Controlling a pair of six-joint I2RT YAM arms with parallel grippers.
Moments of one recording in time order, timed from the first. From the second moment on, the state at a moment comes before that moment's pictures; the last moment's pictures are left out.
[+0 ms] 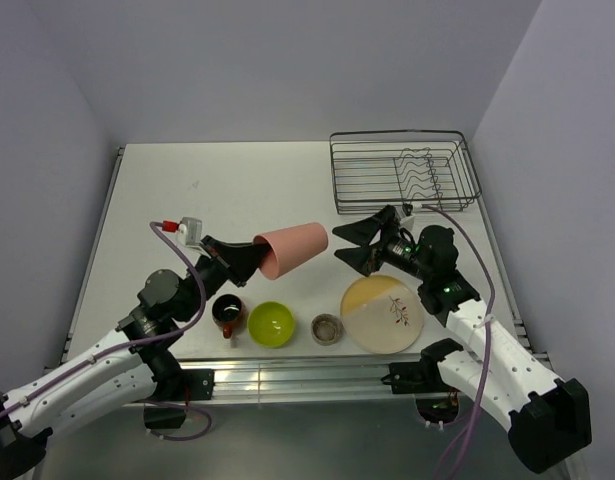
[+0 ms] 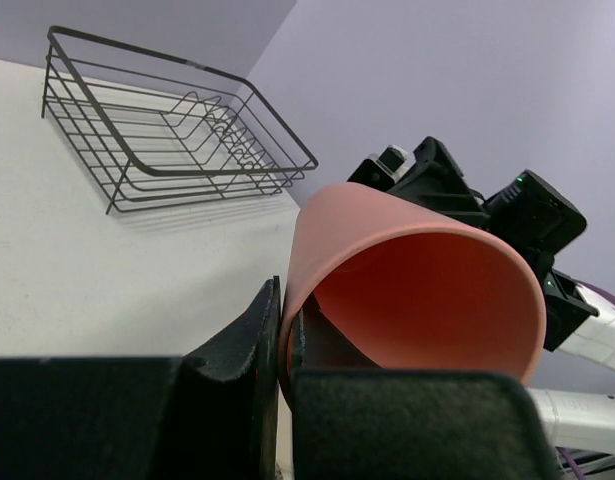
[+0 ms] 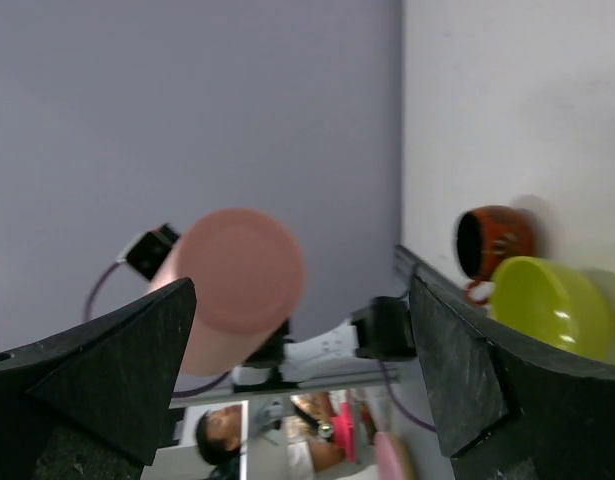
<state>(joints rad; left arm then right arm) -0.86 0.62 0.47 0.32 -0.12 -0.67 0.36 0.81 0.51 0.15 -0.56 1.44</state>
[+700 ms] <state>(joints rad) -0.86 0.68 0.46 0.52 -0.14 -0.62 0.59 0.87 0.51 0.47 -0.33 1.71</state>
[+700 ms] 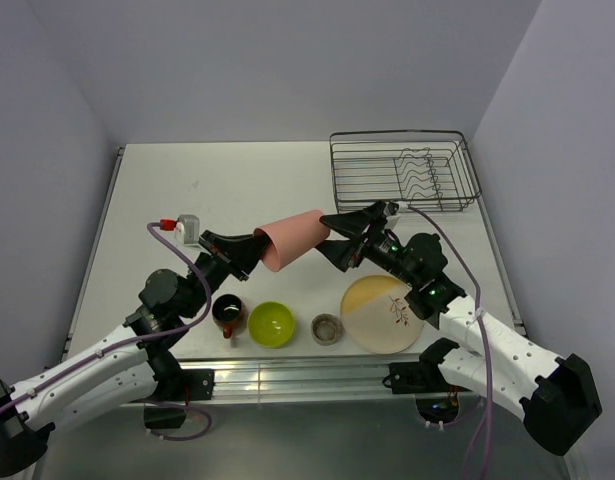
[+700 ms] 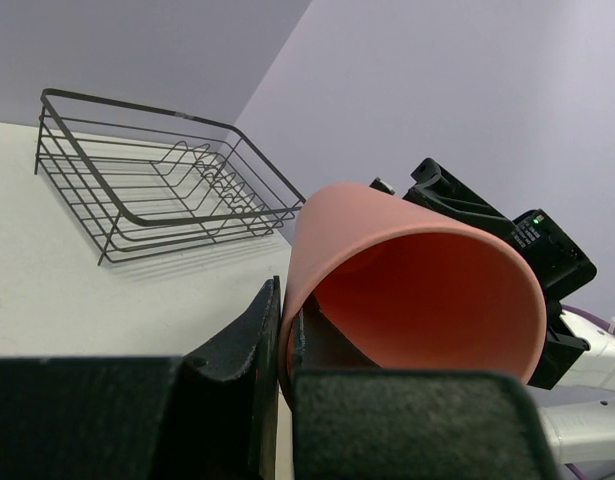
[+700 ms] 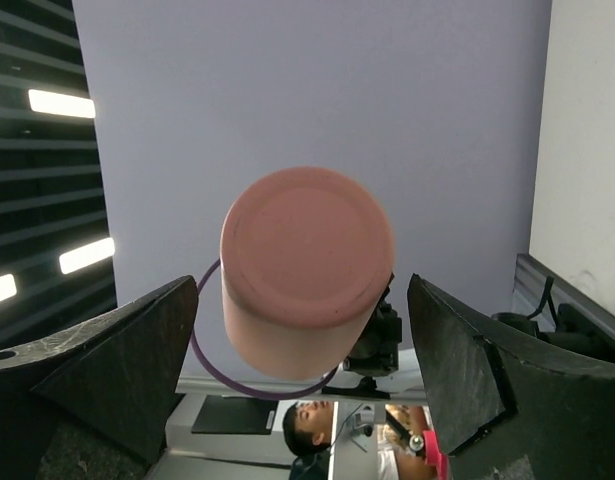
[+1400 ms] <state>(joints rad) -0.86 0.68 0.45 0.52 -0.14 -0.63 0.65 0.95 0.54 0.52 -0.26 1.71</state>
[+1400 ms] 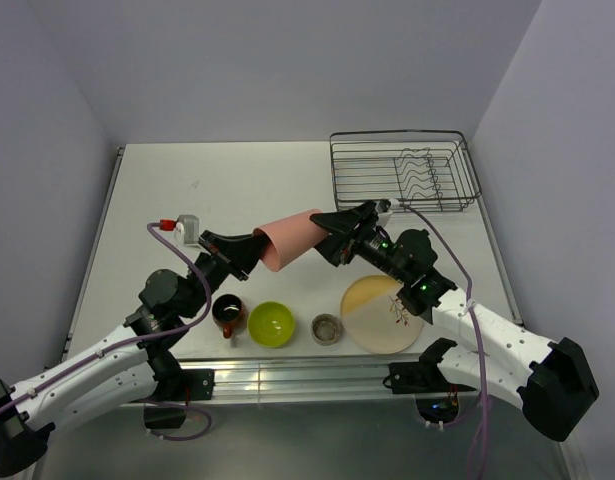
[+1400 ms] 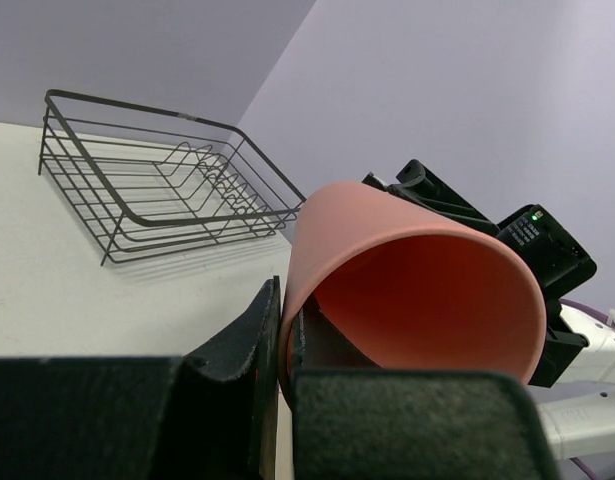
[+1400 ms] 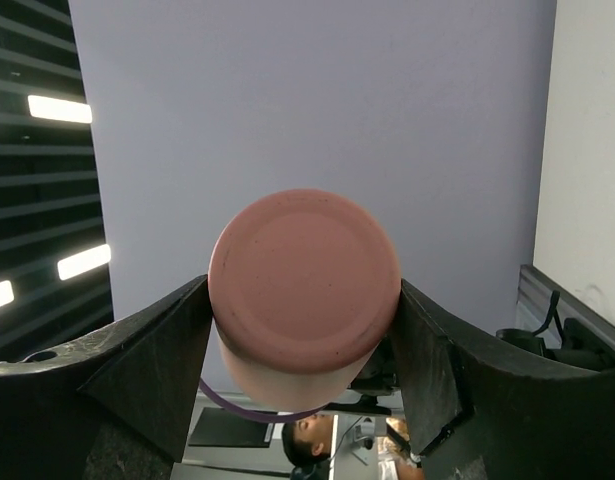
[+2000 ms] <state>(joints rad) -0.86 0.65 0.57 0.20 -0.36 -0.70 0.61 0.97 0.65 0.42 -0.24 1.51</state>
